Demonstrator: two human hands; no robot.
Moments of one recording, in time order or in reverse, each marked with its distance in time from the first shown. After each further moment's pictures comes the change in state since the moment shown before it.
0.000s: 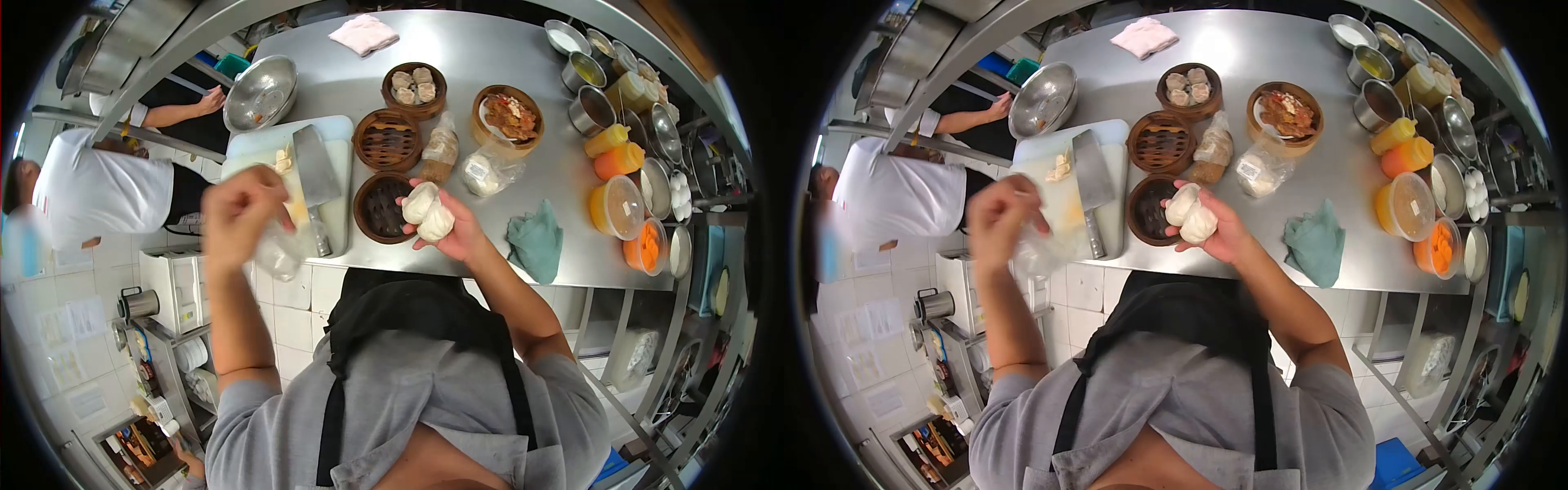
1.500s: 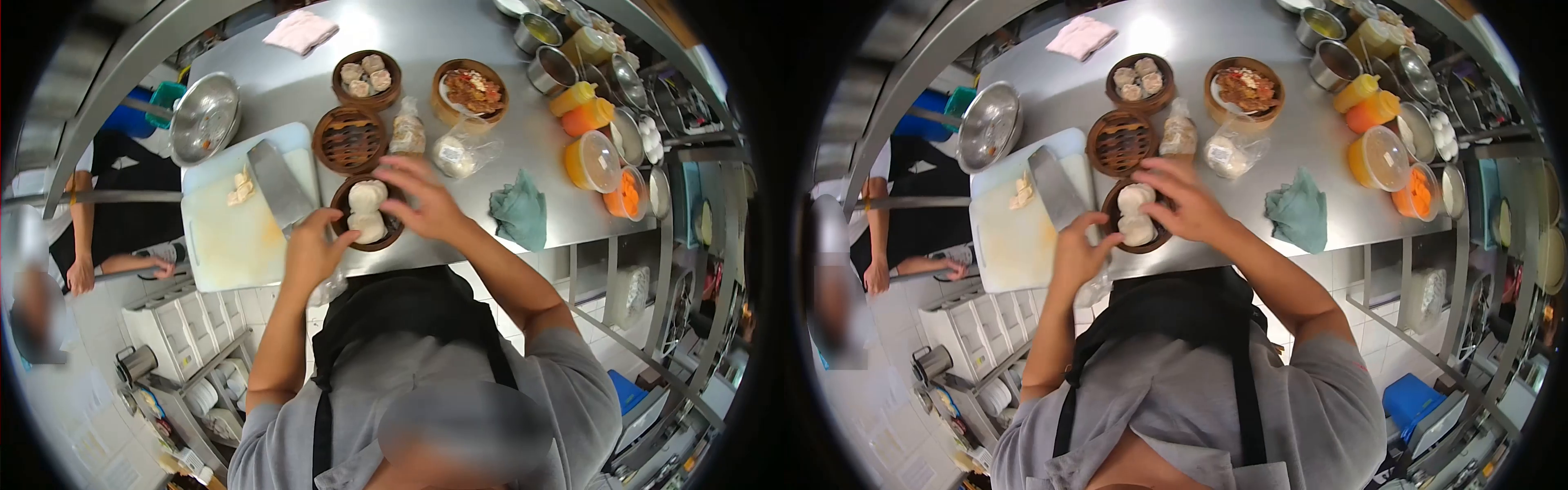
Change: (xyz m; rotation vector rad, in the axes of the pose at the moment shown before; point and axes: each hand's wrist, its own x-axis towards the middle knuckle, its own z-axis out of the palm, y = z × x) left_hand -0.006 -0.130 0.084 0.570 -0.029 -0.025; right_hand 0.020 -0.006 0.038 -1.789 0.293 -0.788
